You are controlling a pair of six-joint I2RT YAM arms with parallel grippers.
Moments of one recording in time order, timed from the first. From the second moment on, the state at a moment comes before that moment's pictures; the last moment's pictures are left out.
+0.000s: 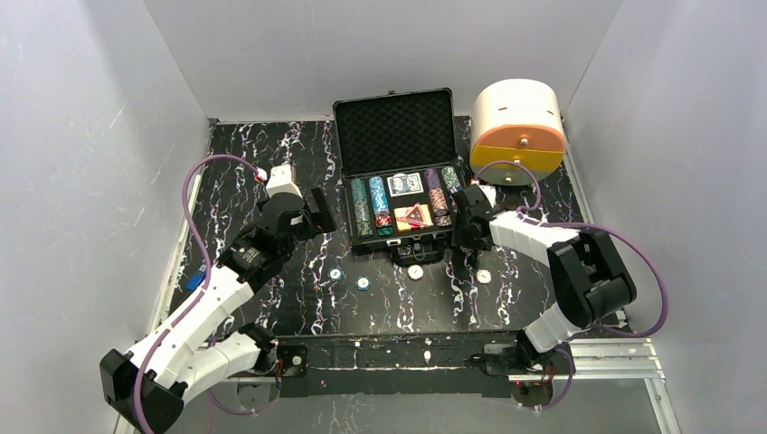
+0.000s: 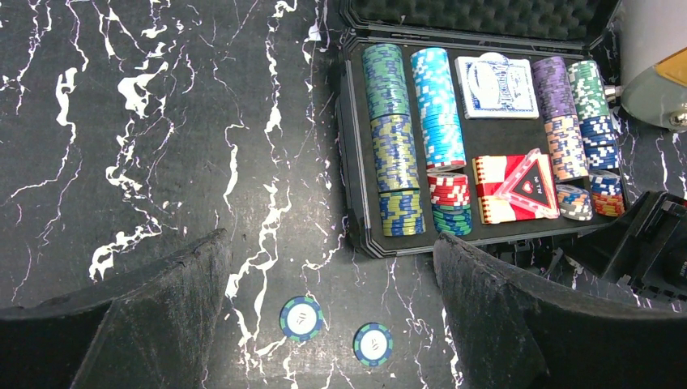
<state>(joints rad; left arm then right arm) -0.58 0.91 0.83 -0.45 -0.40 -0.56 0.48 1.57 0.84 -0.42 0.28 0.58</state>
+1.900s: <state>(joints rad) -0.58 0.93 0.82 -0.45 -0.40 -0.56 0.49 1.54 0.86 -0.53 0.22 0.57</state>
